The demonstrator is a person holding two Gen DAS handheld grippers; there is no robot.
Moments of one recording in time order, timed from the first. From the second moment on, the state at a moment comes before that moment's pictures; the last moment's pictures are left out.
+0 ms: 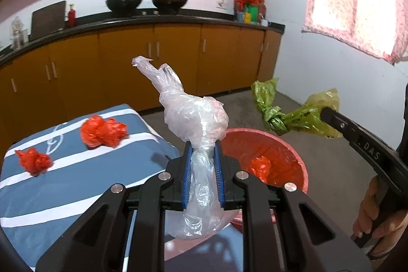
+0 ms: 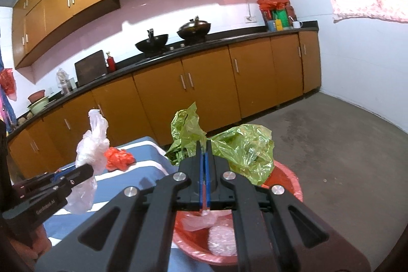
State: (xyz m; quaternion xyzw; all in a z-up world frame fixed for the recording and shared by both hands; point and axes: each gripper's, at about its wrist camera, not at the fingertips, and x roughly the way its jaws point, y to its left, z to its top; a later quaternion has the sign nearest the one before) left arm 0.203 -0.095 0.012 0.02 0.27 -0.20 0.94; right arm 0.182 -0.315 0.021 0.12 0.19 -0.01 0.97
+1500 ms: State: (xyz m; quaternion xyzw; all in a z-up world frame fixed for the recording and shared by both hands) left arm 0.236 -0.182 -0.055 0.05 0.34 -0.27 0.90; right arm 0.222 -0.350 -0.039 0.14 0.24 -0.03 0.96
